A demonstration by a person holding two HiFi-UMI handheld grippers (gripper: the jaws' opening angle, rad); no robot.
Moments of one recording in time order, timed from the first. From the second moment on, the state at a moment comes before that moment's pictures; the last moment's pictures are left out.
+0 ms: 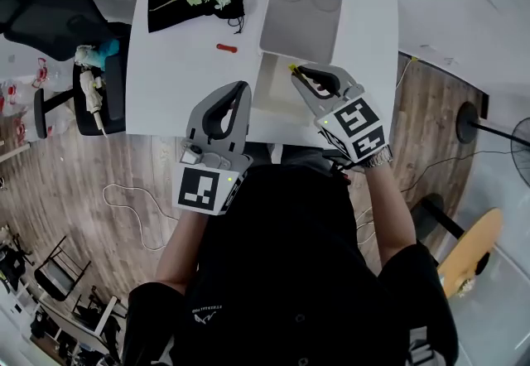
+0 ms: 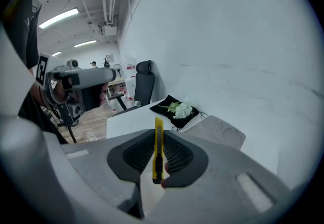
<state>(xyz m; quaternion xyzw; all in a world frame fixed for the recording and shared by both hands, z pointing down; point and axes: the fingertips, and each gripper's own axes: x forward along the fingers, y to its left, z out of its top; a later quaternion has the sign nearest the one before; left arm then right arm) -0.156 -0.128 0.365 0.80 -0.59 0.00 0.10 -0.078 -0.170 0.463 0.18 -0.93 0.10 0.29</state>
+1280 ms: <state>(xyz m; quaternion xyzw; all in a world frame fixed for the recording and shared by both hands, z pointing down) -0.118 -0.124 0.335 0.84 -0.54 -0.01 0.07 0.014 -0.137 0.325 0.31 -0.94 0.16 0.04</state>
